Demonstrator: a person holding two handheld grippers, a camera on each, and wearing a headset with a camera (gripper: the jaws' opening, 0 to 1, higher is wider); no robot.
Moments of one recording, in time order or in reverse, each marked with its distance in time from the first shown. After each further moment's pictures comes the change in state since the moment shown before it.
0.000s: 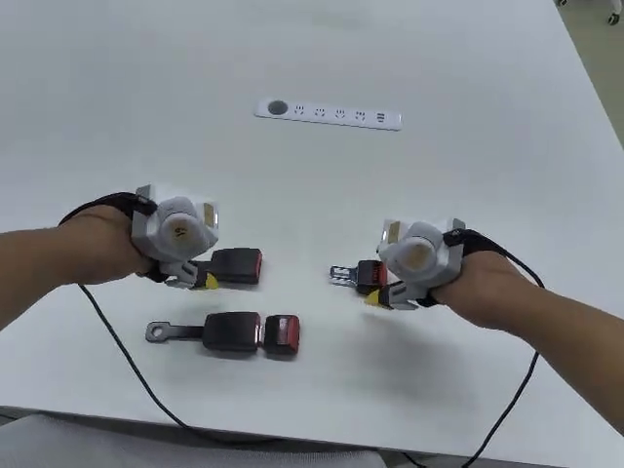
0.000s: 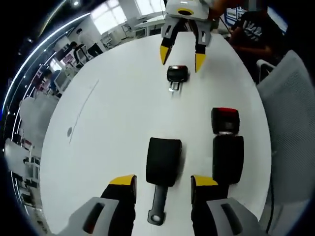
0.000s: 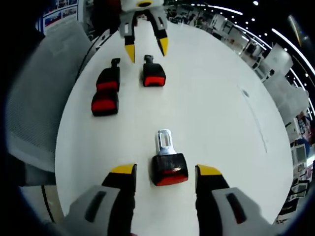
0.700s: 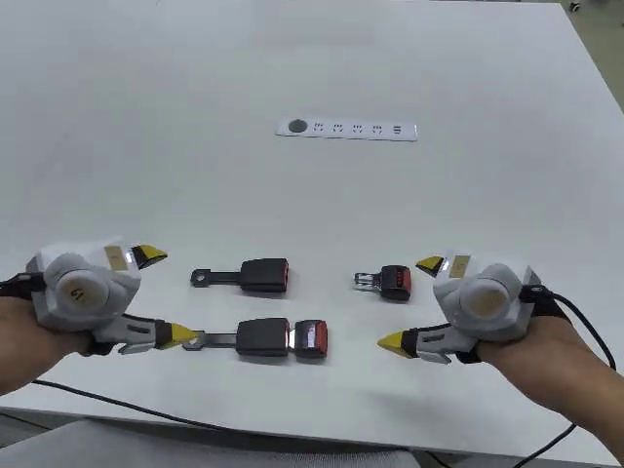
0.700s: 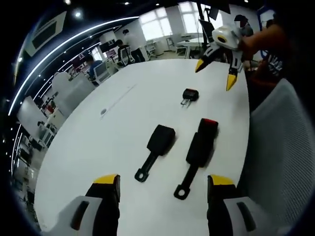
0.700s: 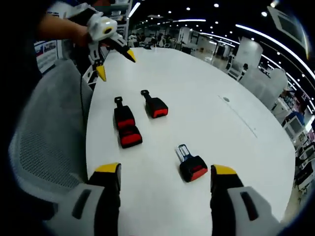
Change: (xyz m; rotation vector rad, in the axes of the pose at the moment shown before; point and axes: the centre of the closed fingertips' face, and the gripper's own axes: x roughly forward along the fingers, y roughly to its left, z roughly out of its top) left arm -0.095 -0.042 -0.044 -0.254 -0.122 0.168; right arm -0.056 0.050 0.020 0.218 -0.191 -0.111
